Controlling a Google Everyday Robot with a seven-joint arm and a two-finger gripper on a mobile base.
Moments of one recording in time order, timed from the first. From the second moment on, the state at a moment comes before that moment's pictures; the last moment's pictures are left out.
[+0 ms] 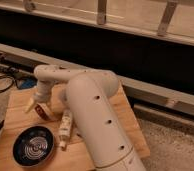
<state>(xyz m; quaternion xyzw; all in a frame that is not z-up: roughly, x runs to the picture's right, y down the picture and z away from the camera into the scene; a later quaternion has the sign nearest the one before) -0.335 0.135 0.845 -0.52 0.11 0.49 0.69</state>
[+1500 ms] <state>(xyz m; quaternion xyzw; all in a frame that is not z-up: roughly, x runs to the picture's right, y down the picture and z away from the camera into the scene) -0.308 0.165 0.874 -0.33 0.18 0.64 0.67</state>
